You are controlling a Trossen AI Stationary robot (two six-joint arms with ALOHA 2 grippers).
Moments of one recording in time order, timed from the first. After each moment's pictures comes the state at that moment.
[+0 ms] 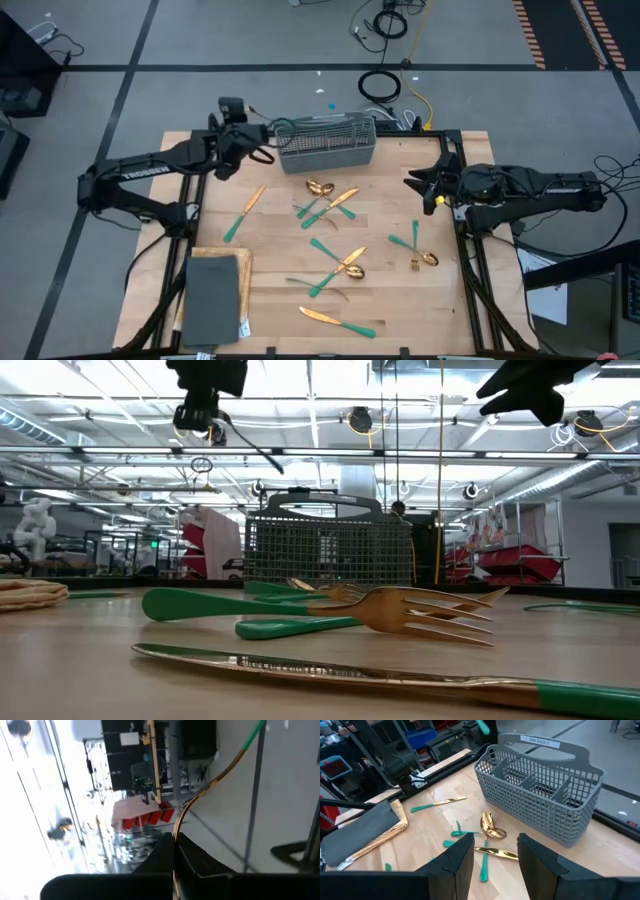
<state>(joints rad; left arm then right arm) 0.27 1.25 1.17 -0.50 -1.22 1.12 0.08 0.65 0.81 -0.60 0.47 0.56</state>
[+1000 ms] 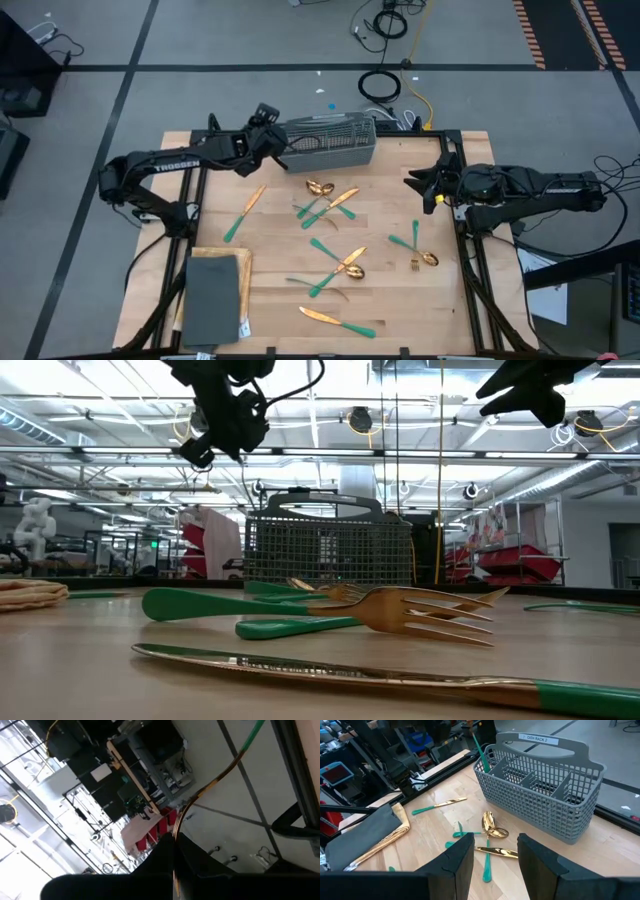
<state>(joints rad) 0.35 1.43 1.17 -0.51 -1.08 1.40 0.08 0.65 0.81 -0.60 0.47 0.59</state>
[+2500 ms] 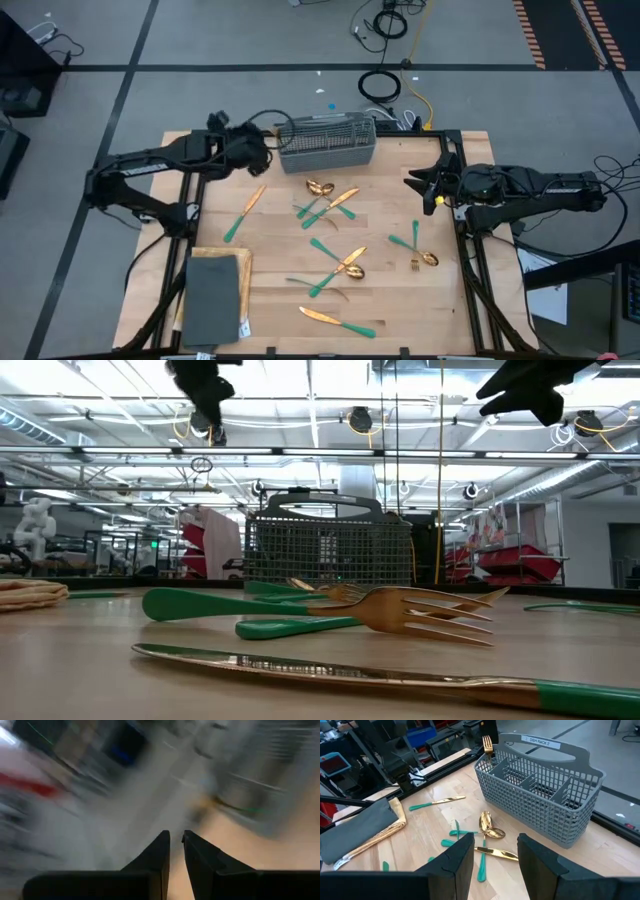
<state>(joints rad) 0.18 1.31 1.39 -1.15 -0.81 -0.20 0.08 0.65 0.81 -0.60 0.47 0.53</state>
